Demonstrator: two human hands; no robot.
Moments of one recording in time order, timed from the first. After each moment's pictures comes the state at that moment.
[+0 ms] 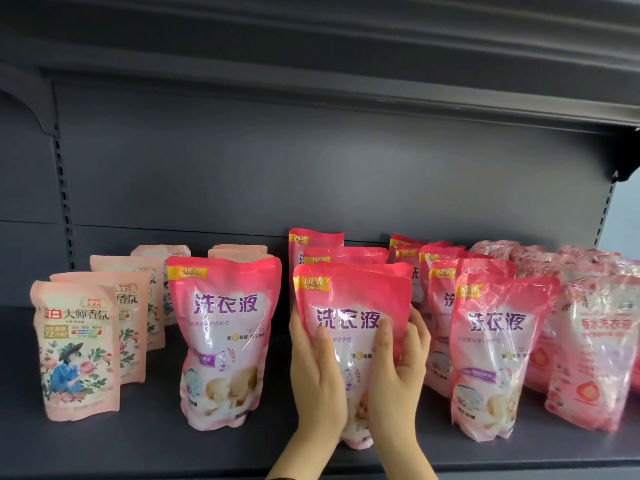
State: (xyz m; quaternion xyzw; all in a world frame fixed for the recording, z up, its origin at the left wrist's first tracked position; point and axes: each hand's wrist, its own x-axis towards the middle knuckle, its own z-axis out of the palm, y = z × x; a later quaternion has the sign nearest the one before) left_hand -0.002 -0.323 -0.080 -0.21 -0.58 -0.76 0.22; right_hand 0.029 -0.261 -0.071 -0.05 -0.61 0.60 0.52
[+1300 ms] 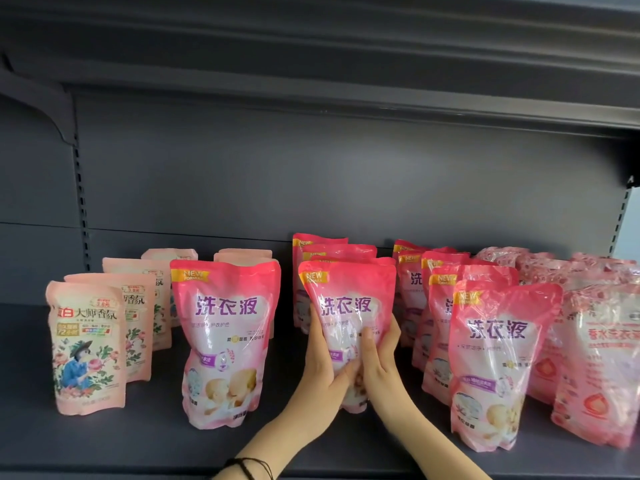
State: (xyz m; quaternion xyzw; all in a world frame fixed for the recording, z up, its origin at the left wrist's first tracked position) left_hand -0.031 -0.329 -0.097 -0.37 -0.67 -0.64 0.06; right_hand 0.005 -0.222 -0.082 0.05 -0.72 0.64 0.26
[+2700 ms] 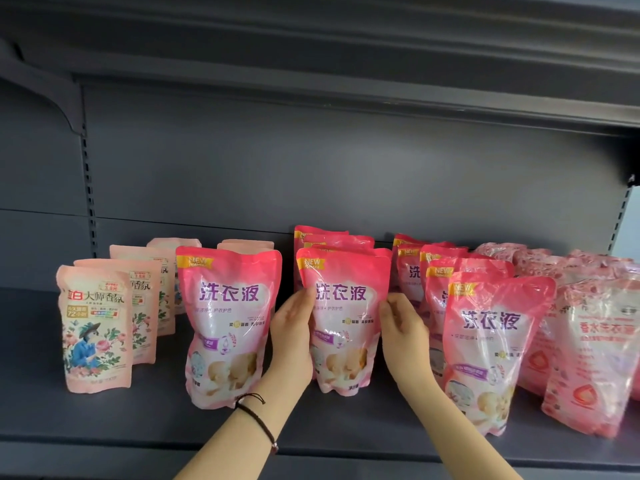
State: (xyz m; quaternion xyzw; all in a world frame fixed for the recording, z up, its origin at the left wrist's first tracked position) left_hand -0.045 -0.335 -0.056 -0.13 -0.46 -0.88 0.00; right_hand 0.008 -0.199 -0.054 -0.06 -0.78 0.48 0.40
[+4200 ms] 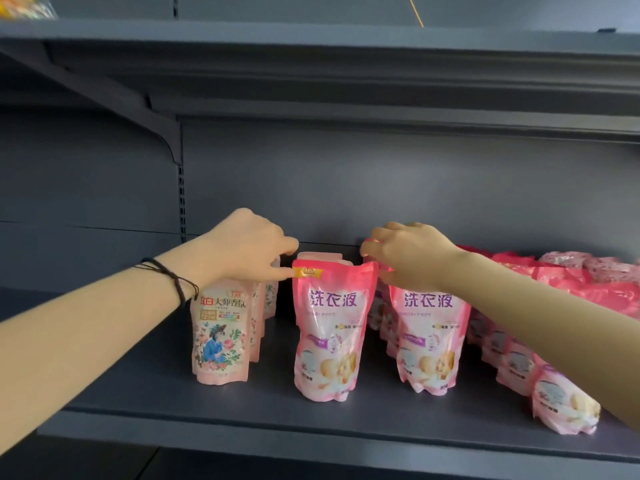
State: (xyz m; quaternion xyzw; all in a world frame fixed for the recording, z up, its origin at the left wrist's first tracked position) left_hand -0.070 -0.571 0.099 -0.38 -0.80 0.25 0.39; right_hand 0.011 -0.323 0.103 0.15 -0.91 -0.30 0.24
